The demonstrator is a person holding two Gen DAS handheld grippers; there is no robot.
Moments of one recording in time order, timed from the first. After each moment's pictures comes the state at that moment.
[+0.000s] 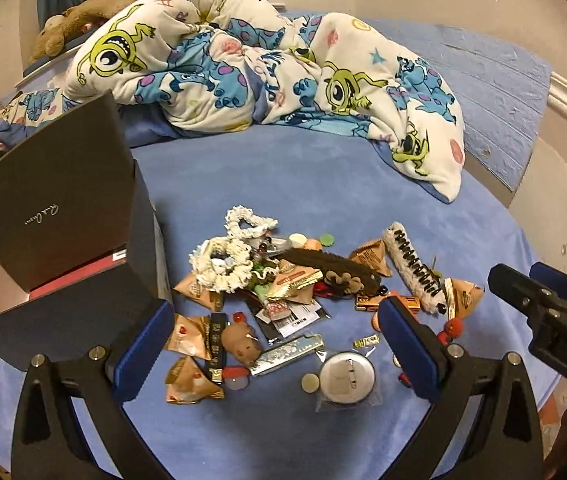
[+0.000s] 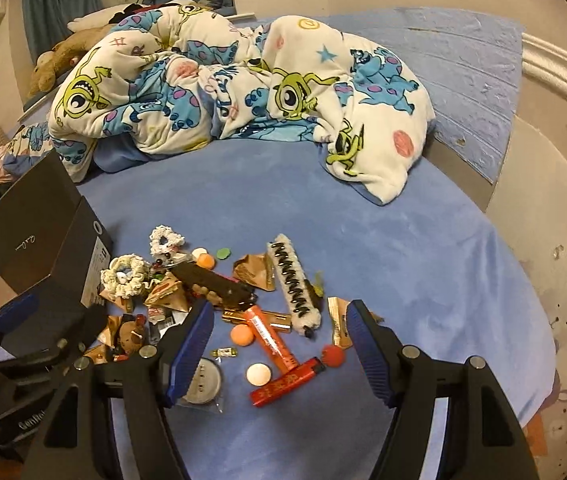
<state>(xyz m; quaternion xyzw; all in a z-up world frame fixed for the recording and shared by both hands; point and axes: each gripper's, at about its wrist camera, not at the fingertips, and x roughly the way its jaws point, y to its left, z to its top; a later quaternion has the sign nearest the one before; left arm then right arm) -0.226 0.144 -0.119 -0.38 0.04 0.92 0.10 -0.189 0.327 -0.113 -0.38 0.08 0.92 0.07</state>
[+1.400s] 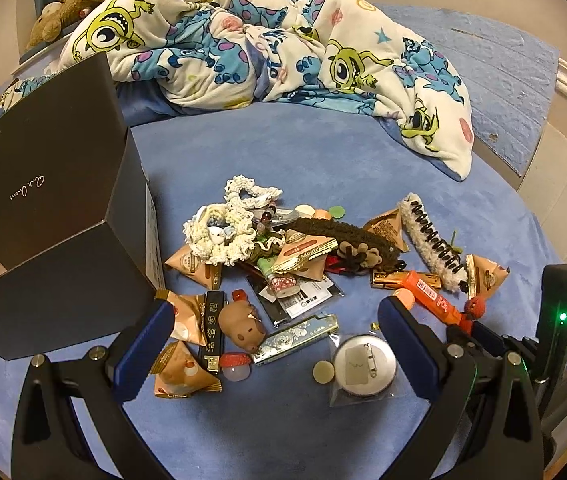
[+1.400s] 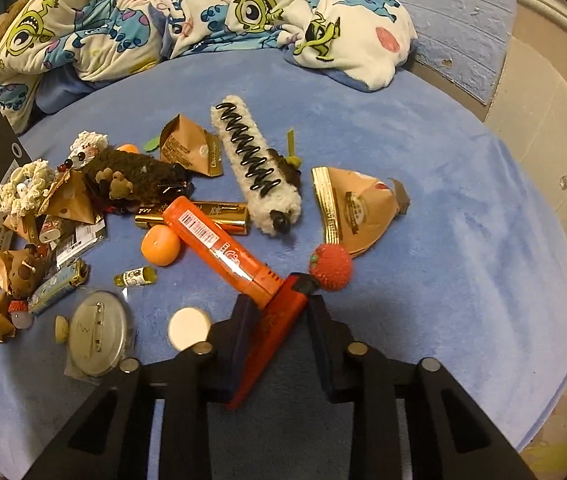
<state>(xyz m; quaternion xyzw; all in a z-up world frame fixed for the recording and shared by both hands) -0.235 0.134 -0.159 -0.40 0.04 0.91 0.10 -0.207 0.323 -0.244 -0.47 0.07 0.87 0.14</state>
